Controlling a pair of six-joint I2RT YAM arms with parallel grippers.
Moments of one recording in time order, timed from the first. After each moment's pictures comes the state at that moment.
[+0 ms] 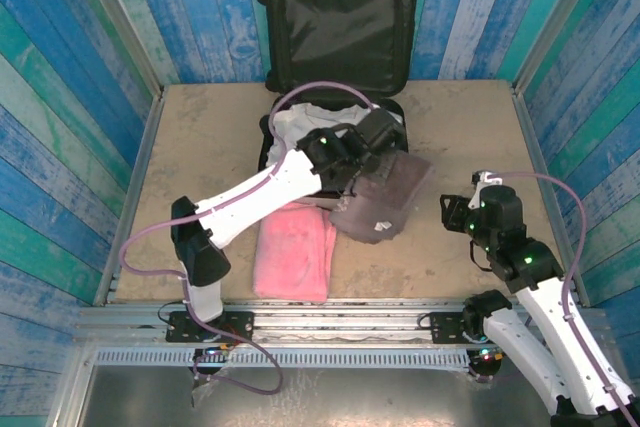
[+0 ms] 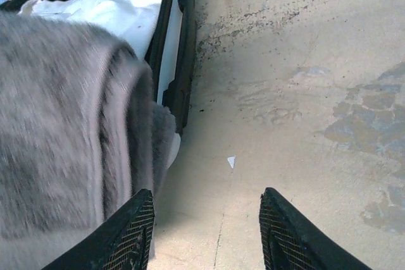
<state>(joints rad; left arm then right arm) -0.96 1.83 1.89 -0.91 -0.27 -0.36 0.30 0.59 0.63 -0.65 0.07 0.47</state>
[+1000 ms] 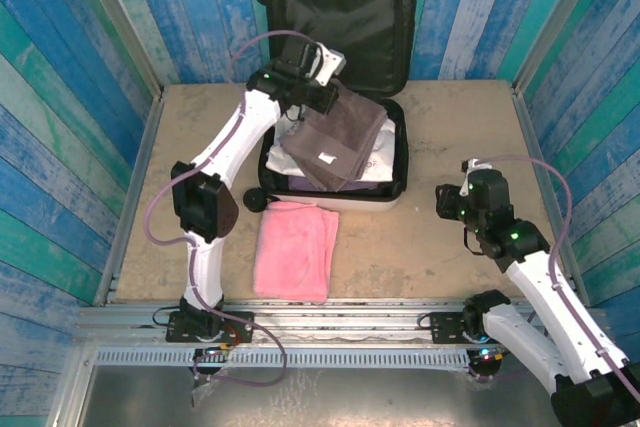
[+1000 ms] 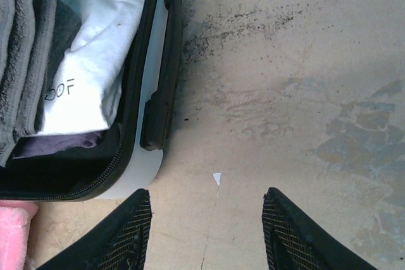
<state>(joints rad) -0.45 2.07 2.11 -0.78 0.21 0.08 0.30 0.77 0.66 -0.57 0.11 0.41</state>
